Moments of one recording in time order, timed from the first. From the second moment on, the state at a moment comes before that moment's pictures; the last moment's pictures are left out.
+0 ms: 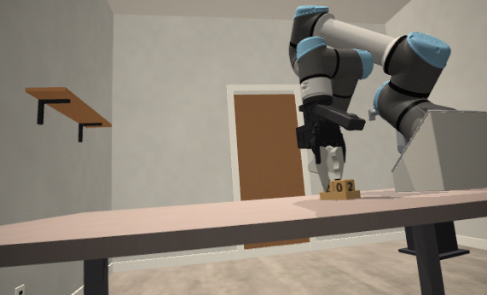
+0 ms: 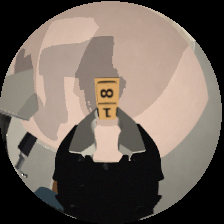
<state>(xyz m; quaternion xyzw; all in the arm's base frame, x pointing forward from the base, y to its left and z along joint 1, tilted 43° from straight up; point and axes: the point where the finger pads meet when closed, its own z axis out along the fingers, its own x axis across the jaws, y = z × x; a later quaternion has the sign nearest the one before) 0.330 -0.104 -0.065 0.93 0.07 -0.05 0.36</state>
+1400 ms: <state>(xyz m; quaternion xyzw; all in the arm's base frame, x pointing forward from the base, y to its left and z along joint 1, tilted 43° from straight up) 0.334 -0.045 -0.001 0.93 0.07 -0.05 0.36</state>
